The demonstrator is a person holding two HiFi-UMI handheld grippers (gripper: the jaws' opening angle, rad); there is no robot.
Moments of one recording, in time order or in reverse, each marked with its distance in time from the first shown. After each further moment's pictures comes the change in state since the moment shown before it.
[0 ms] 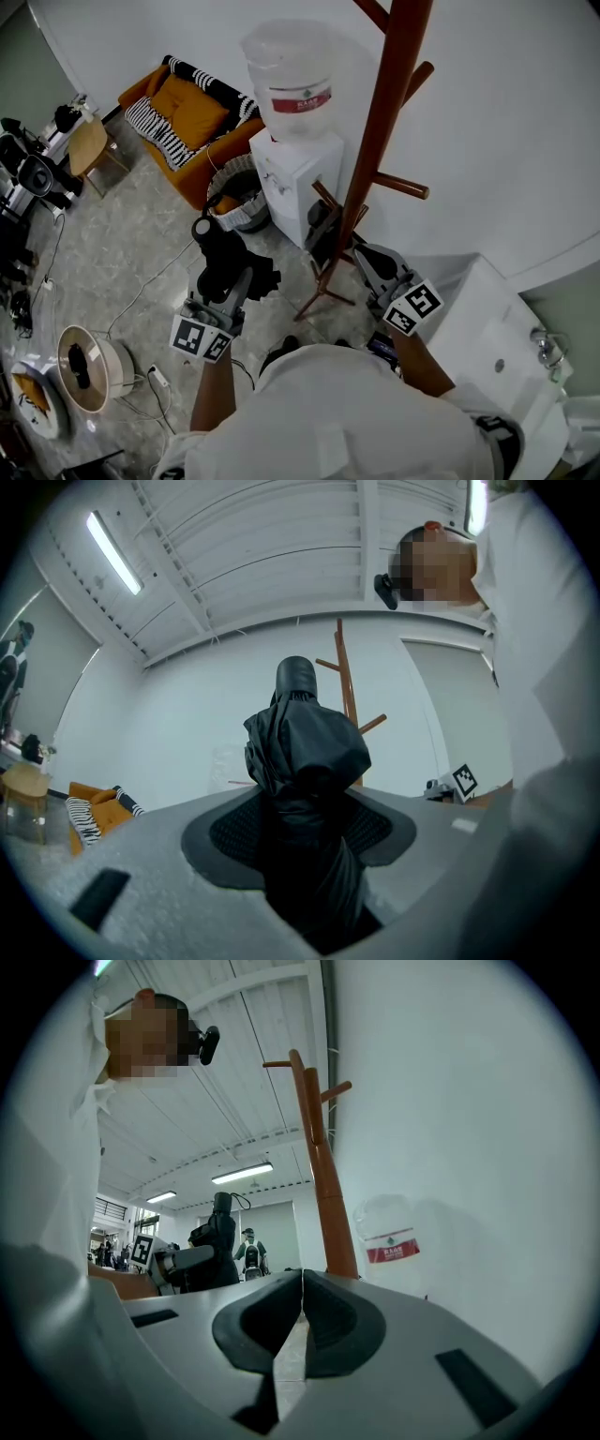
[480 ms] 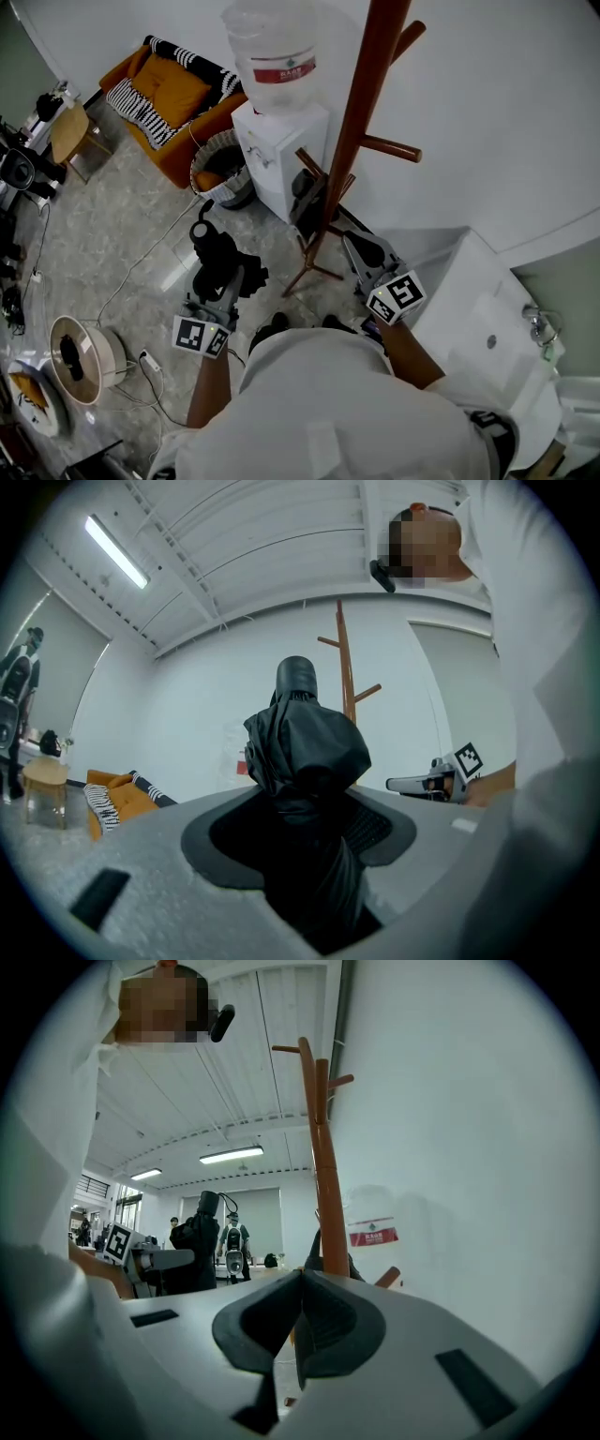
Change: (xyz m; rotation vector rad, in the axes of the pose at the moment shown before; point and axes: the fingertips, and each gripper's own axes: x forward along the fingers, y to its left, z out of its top) left arm -0.037 -0.012 -0.067 -0.007 0.093 0.064; right arm -0.020 0.001 -0.044 -0.062 0.071 -0.115
